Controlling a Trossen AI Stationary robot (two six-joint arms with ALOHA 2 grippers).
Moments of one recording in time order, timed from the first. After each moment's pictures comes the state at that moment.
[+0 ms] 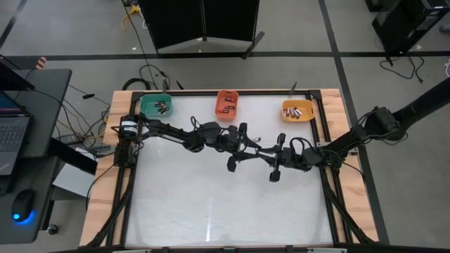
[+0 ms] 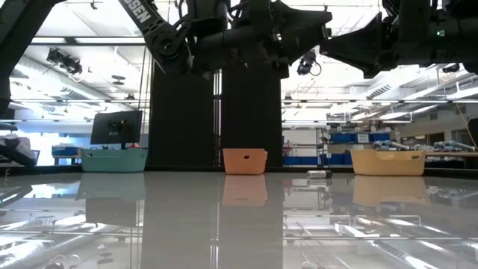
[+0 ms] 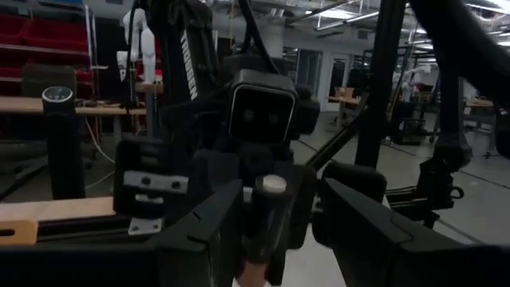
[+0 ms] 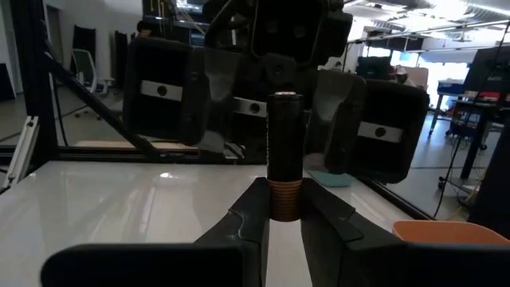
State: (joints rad) left arm 0.07 1.97 1.12 1.03 0.36 -0.11; right arm 0.35 1.32 0.22 1.20 0.59 -0.13
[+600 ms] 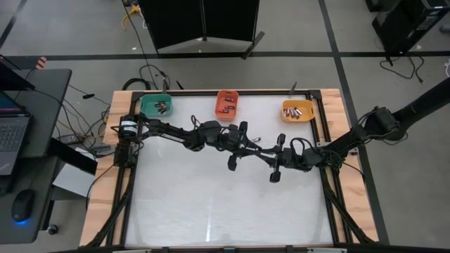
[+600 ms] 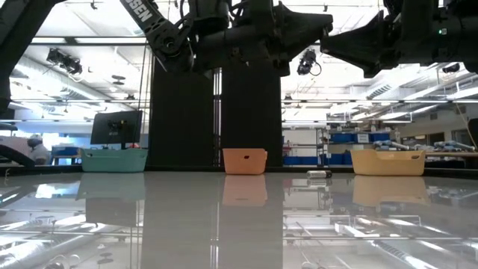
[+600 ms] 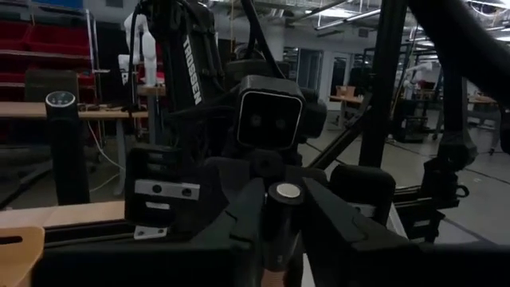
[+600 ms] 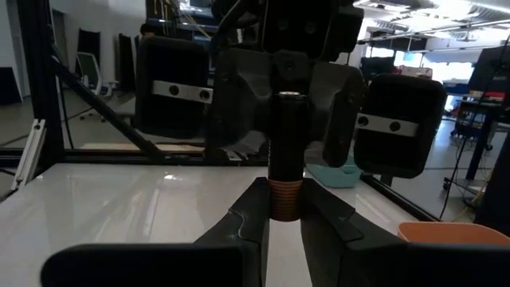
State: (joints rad) left arm 0.07 1.97 1.13 1.01 0.37 -0.10; right arm 0.35 1.32 0.22 1.21 0.59 -0.13
